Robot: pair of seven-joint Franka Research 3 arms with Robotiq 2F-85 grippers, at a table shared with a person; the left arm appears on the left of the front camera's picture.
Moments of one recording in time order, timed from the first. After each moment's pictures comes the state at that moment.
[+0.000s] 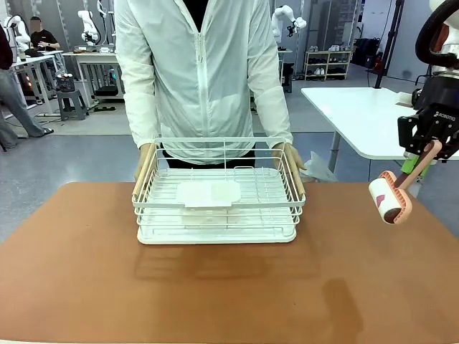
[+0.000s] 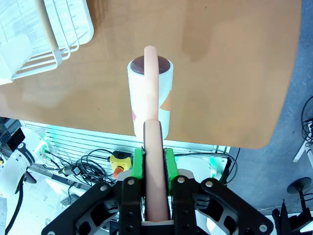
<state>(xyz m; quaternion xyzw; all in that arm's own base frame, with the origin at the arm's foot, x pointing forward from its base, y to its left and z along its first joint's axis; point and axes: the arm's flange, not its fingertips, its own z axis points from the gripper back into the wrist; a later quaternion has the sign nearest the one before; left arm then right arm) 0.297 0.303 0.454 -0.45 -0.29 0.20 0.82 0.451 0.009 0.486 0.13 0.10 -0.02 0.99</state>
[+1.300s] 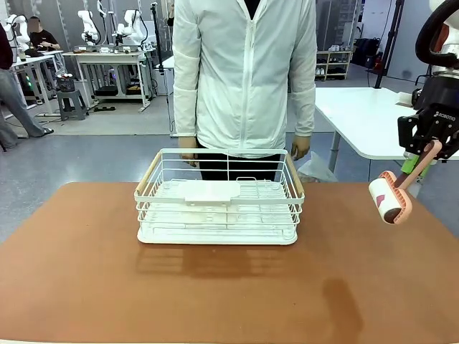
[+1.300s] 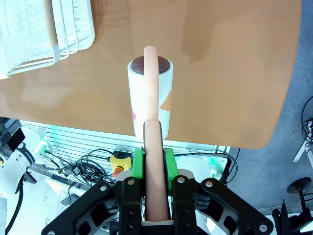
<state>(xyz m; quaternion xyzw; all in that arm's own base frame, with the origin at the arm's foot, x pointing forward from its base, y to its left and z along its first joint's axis) 0.297 0.303 0.454 -0.45 -0.29 0.20 0.82 0.451 0.009 0.486 0.13 0.10 -0.02 0.99</state>
